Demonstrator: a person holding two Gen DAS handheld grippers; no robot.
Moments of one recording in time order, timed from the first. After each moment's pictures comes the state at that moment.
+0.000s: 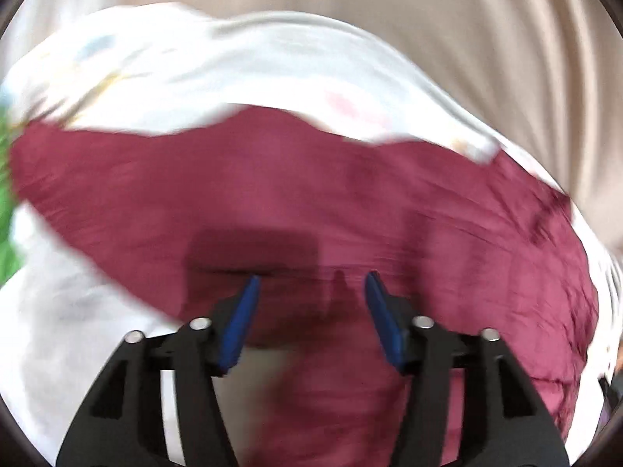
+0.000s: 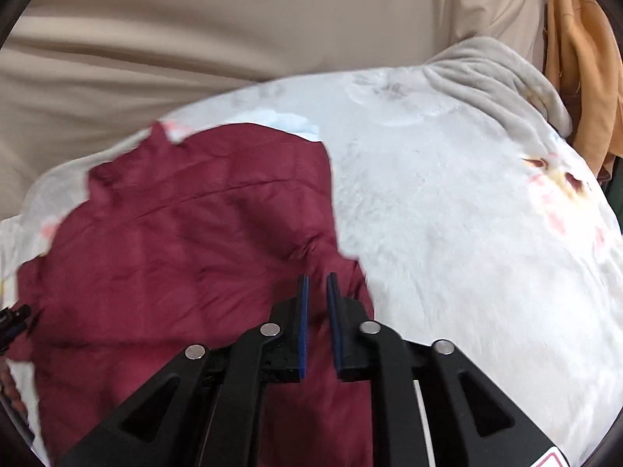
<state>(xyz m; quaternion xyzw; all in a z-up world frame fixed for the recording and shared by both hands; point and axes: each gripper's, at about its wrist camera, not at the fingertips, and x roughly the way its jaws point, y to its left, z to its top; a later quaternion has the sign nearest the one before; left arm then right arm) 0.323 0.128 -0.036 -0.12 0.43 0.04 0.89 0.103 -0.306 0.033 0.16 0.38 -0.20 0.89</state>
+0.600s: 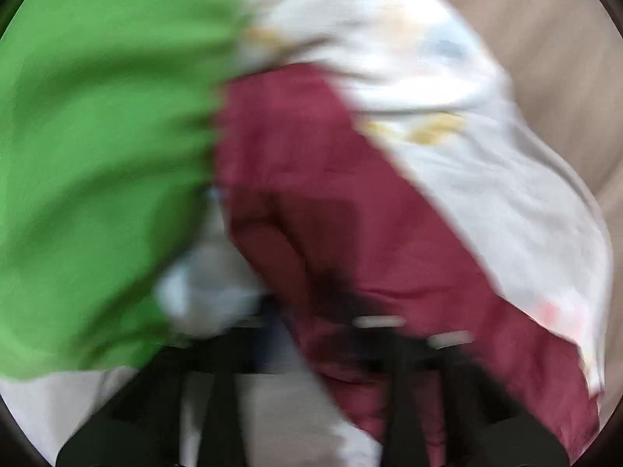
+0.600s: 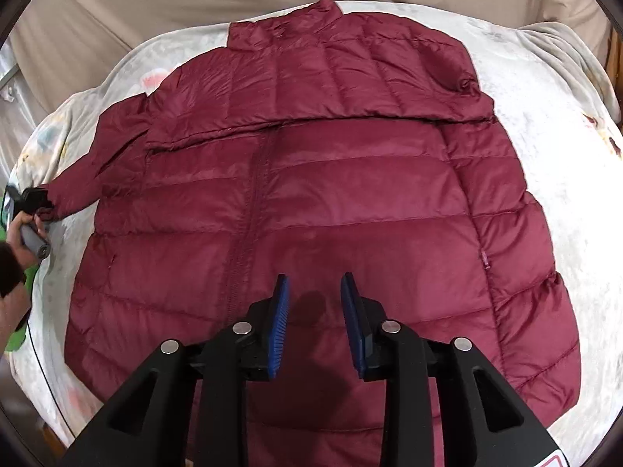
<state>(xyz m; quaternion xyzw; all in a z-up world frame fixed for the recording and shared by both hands) 0.344 0.382 -0.067 -0.31 0.37 0.23 0.84 0.036 -0.144 -0.002 0.13 0.48 -0.09 0.86</state>
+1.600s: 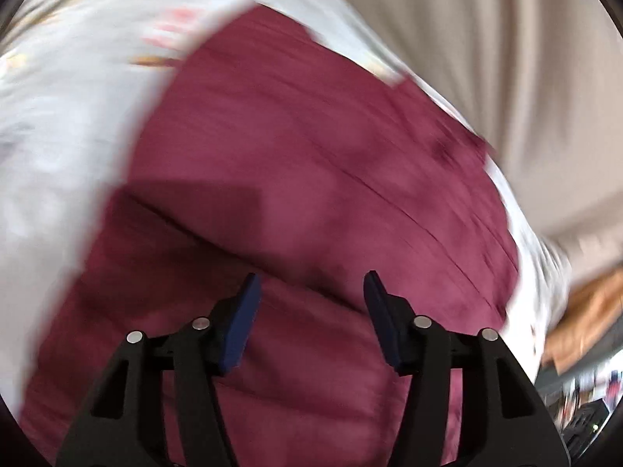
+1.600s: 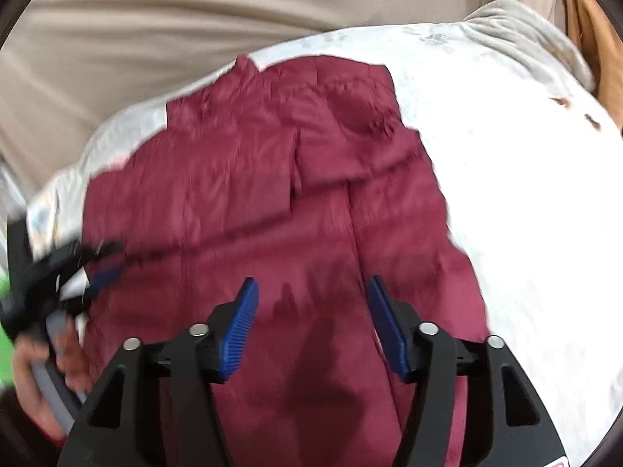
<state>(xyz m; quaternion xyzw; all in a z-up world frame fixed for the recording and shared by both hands) 0.259 0.039 -0.050 -0.24 0.48 -0.07 0.84 0.061 -0.258 0.018 0.24 0.41 -0.12 0.87</state>
